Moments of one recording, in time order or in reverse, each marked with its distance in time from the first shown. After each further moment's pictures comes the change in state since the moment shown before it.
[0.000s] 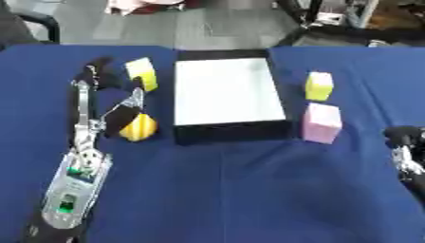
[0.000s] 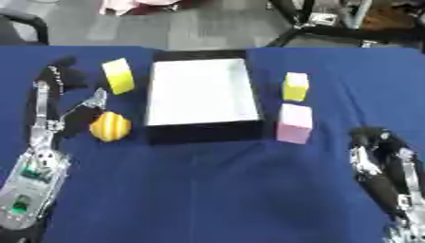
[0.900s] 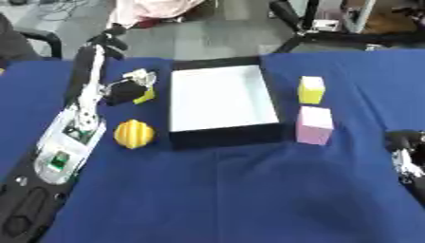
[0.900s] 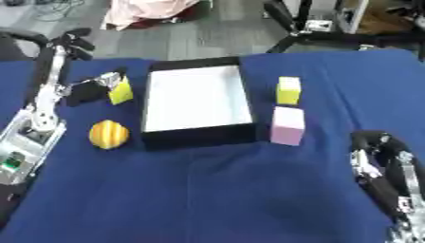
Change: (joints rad) left arm -0.343 0.358 -0.230 0.266 -0.107 0.227 -0.223; right arm 0.013 -0.027 0.007 0.019 0.005 0.003 0.004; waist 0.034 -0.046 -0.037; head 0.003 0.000
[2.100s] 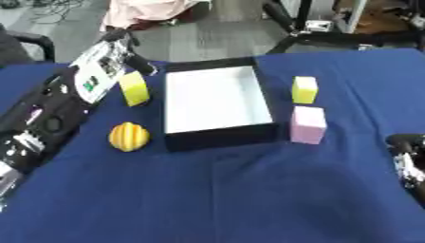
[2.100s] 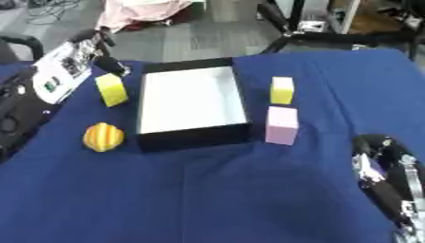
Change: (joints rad) left arm -0.411 -0.050 -0.072 0.636 -0.067 0.230 -0.391; right arm -0.009 0.002 0.006 0.006 -0.001 0.001 0.009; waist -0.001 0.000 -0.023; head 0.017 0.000
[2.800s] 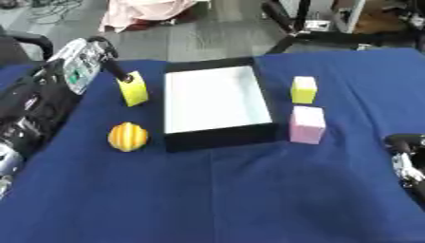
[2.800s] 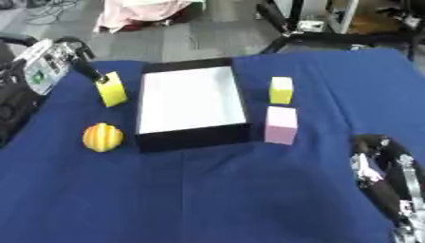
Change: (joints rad) left arm -0.076 -0.018 0.100 0.270 -0.238 -0.168 -0.190; right arm 0.000 0.000 0.005 0.000 -0.003 0.000 0.001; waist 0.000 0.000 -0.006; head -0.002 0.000
